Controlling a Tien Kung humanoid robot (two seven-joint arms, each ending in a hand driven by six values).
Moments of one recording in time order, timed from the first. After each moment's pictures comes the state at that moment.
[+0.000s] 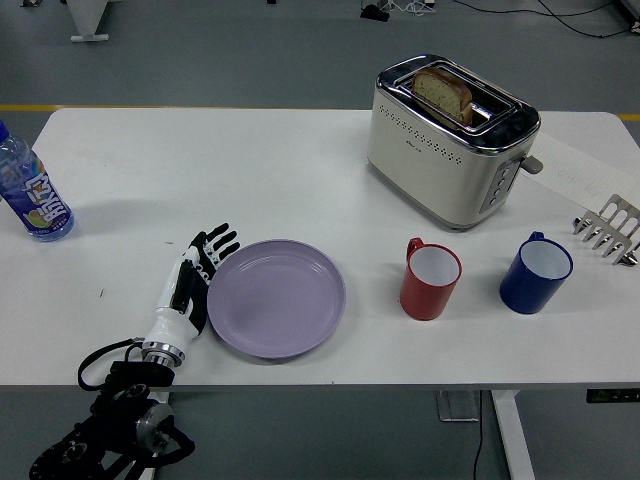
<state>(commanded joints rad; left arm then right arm) -0.19 0.00 -1.09 -1.04 0.85 0.08 -0.43 0.17 -0.04 1.11 0.26 -0.38 -0.45 -0.32</state>
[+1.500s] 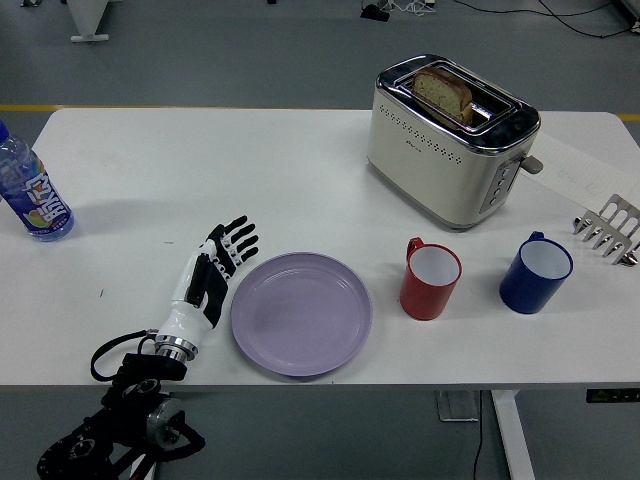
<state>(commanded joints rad) -0.22 0.00 -1.09 -1.08 0.88 0.13 -0.41 0.17 -0.04 1.11 0.26 -0.38 -0.45 -0.32</state>
